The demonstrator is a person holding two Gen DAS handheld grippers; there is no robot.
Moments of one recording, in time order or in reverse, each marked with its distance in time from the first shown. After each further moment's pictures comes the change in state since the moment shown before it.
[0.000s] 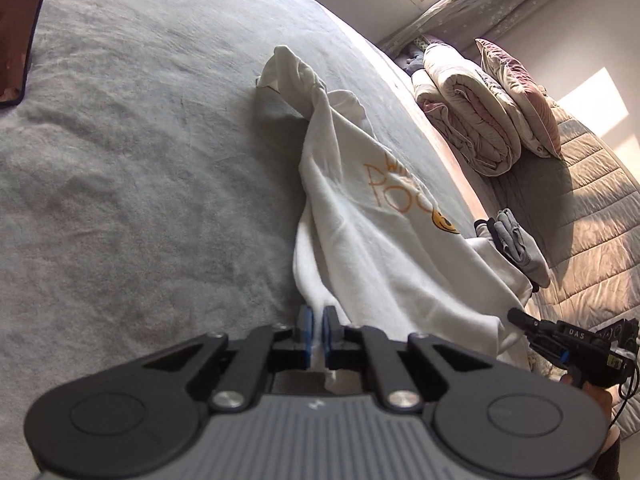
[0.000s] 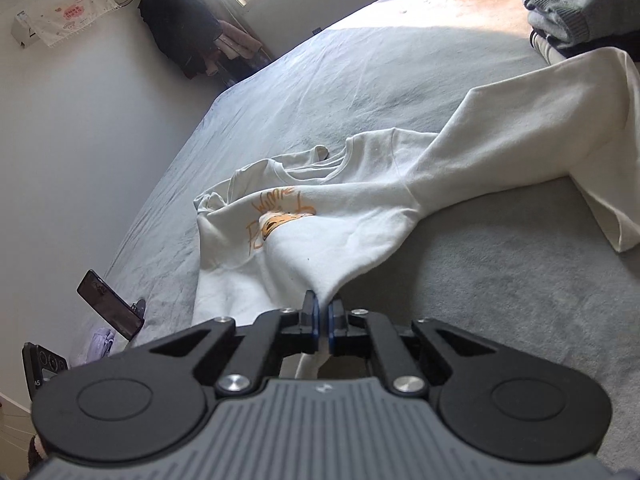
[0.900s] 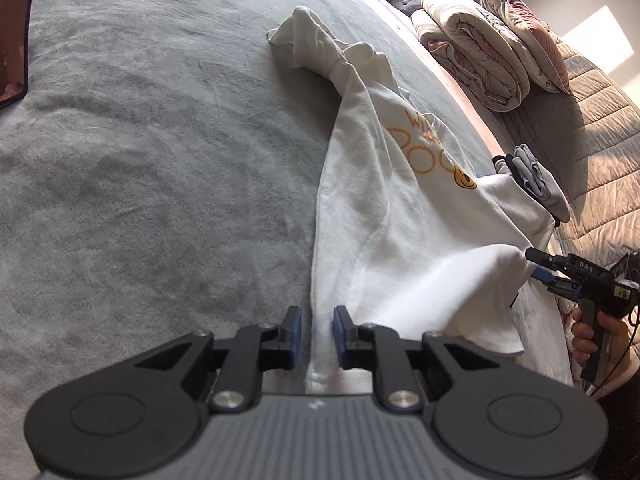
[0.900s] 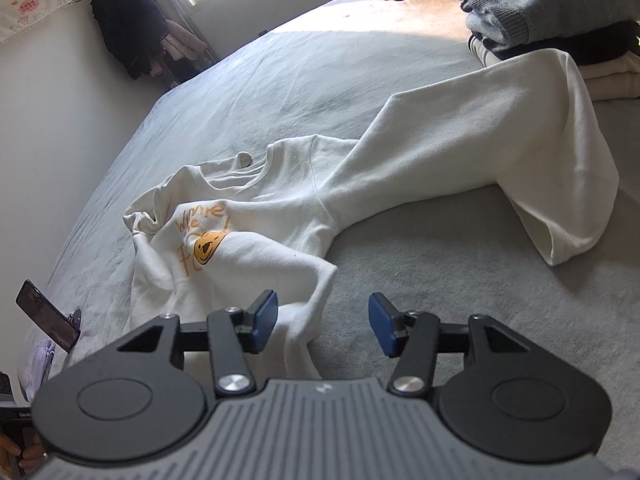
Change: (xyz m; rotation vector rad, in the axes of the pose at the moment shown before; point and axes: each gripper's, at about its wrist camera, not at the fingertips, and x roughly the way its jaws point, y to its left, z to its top) left arm 0.008 0.035 0.005 0.091 0.188 0.041; right arm 0.013 -0.023 -0.003 0.006 0.042 -0.189
